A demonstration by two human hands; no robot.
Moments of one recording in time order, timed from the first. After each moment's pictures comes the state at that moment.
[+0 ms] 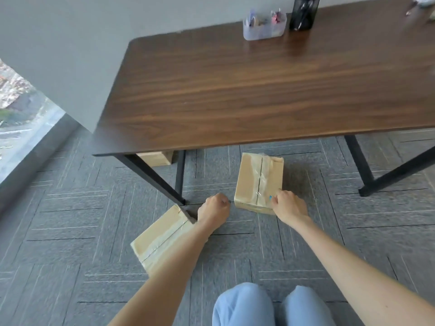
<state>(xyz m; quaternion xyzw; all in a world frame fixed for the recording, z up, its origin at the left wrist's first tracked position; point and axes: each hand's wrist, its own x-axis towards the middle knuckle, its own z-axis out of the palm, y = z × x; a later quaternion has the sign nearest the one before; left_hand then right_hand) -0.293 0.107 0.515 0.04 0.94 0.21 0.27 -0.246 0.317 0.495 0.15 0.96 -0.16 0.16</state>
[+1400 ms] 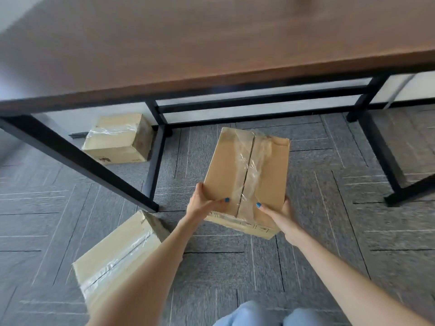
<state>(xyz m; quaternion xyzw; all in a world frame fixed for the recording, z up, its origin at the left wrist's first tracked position) -0.379 0.145 0.262 -0.10 0.88 0.40 0.23 -0.288 0.370 0.247 0.31 0.67 -0.67 0.11</state>
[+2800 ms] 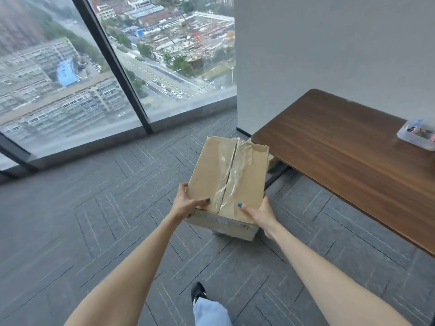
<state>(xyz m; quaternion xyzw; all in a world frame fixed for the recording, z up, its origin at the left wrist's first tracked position) -0.008 -0.109 0.799 -0.42 0.75 0.52 -0.01 -0.126 0.104 0.768 -0.04 0.75 -0.56 0.35</state>
